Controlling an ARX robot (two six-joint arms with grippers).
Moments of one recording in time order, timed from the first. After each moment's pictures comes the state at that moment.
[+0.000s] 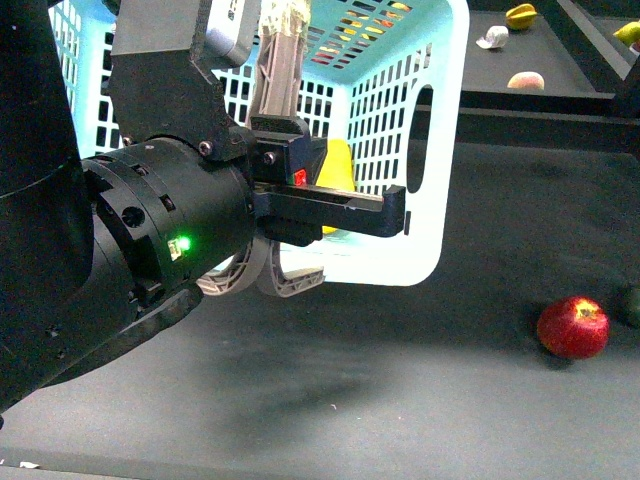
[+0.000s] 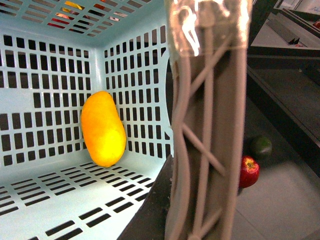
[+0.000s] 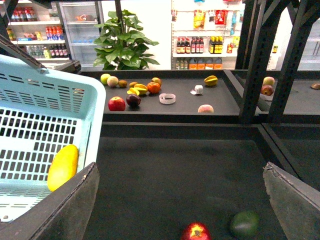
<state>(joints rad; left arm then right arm) -0.57 1.83 0.51 1.16 -0.07 -0.18 0.00 0.01 0.01 0.00 0.00 0.00</state>
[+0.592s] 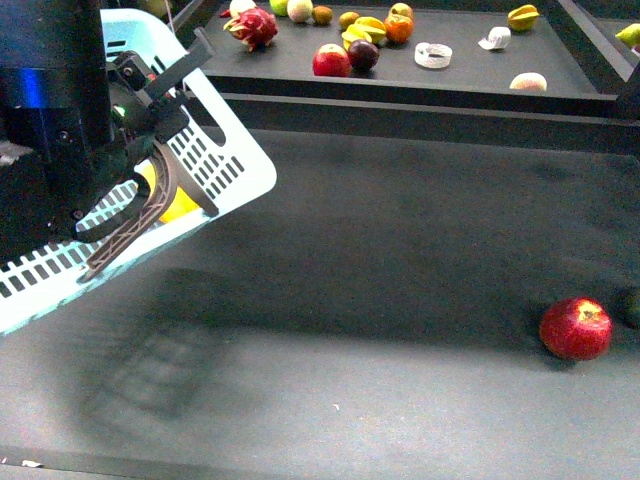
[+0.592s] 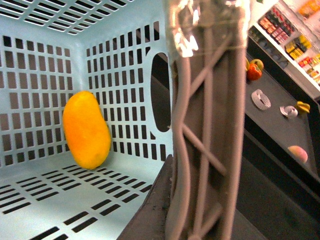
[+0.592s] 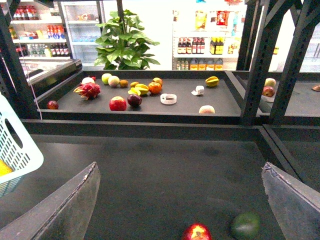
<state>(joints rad) -0.33 2.04 0.81 0.95 -0.47 -0.70 0.00 0.00 0.01 0.00 0.00 0.00</state>
